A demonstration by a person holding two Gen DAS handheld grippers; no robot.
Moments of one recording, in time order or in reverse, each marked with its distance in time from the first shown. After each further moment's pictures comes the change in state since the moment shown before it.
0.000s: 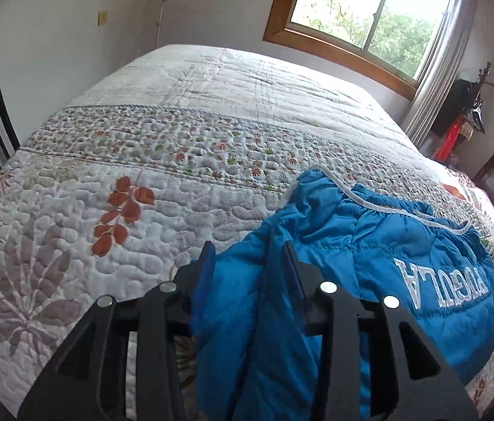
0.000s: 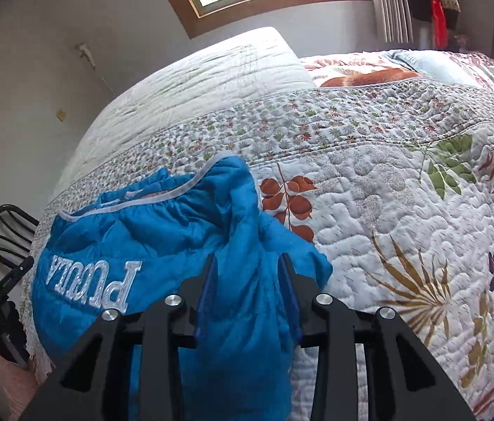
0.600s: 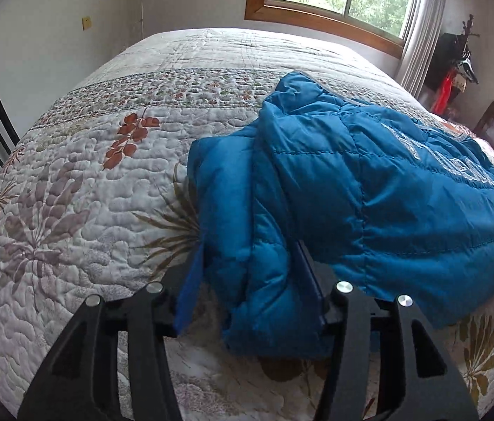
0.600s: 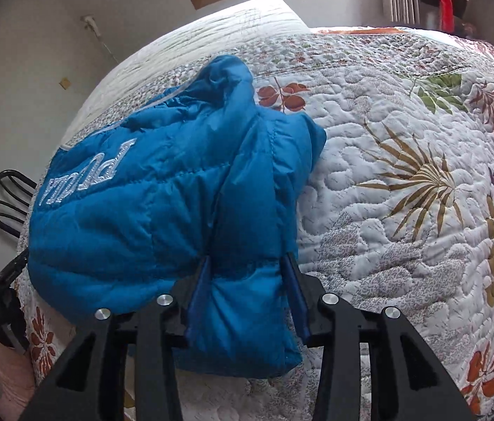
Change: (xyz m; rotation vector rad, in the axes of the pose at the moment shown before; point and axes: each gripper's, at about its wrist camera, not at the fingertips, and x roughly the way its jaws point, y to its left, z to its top) left arm -0.011 -0.003 -0.086 0.120 0.087 0.024; right arm 0.009 -0.007 -0.076 -0.025 0.100 -0.006
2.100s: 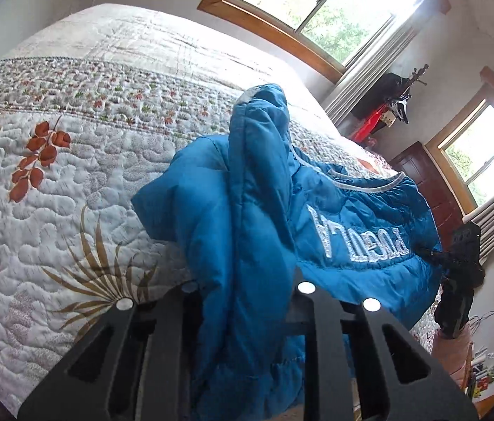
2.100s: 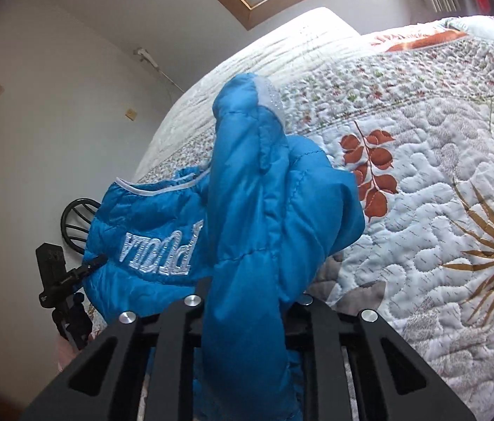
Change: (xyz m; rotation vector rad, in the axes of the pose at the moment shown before) left arm 0.010 -0.002 0.063 -0.132 0.024 -0.458; right arm -0.014 0.019 0.051 0.029 -0.074 0.380
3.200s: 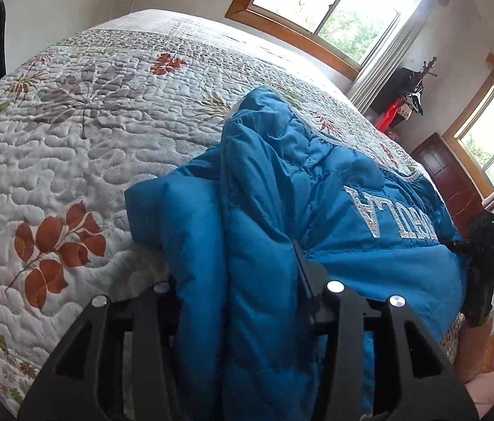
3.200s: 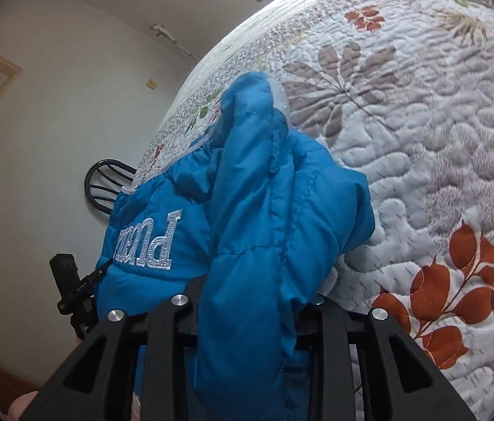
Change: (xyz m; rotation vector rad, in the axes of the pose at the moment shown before) left arm -0.130 0.058 -0.195 0.008 -0.041 0.131; right arm -0.022 0.021 -0.188 0.061 0.093 0.098
